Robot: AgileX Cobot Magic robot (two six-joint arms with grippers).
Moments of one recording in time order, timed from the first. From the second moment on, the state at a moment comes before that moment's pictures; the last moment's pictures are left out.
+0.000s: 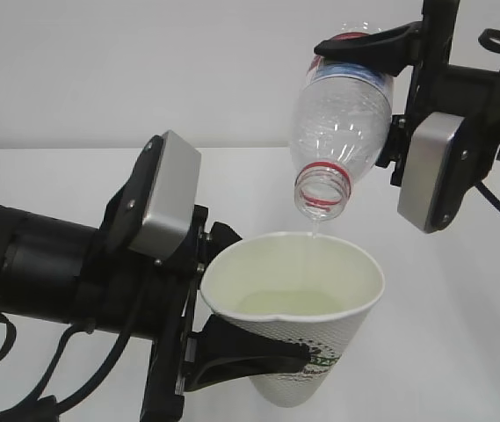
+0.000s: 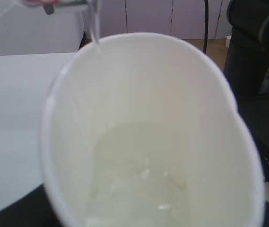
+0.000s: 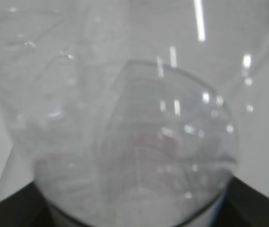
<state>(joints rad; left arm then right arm) -0.64 1.59 -0.70 1.33 -0.88 -0.76 0.16 1.53 -0.77 -1.04 -0.95 -0.85</state>
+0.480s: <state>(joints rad) -0.64 1.59 -0.70 1.31 -0.87 -0.76 0.16 1.53 -0.77 -1.04 -0.95 -0.86</state>
